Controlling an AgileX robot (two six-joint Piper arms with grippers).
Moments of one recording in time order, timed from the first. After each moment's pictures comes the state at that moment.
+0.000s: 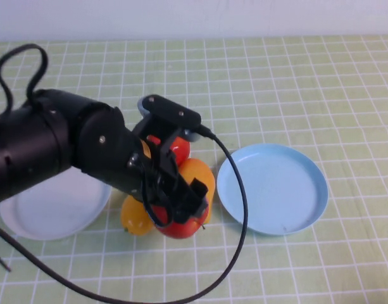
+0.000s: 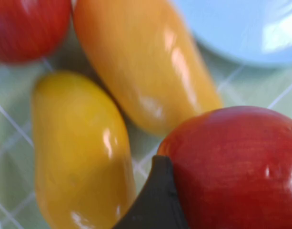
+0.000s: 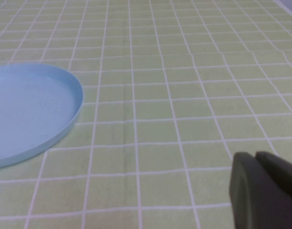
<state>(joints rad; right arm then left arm) -0.04 -0.01 0.03 0.17 0.36 -0.13 -0.68 1.54 -1.12 -0.15 0.73 0.16</state>
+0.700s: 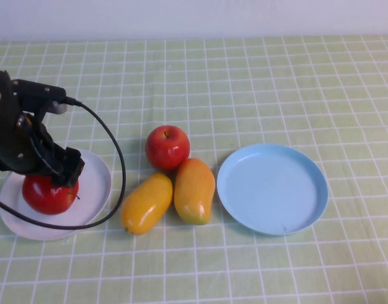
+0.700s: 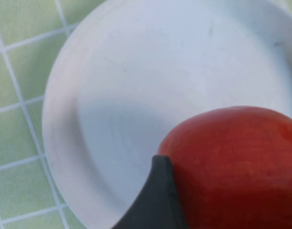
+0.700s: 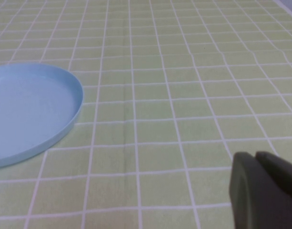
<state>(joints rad) -0.04 -0.01 0.03 0.17 0.36 -0.13 -0.20 1.63 -1.17 0.04 0.84 0.12</state>
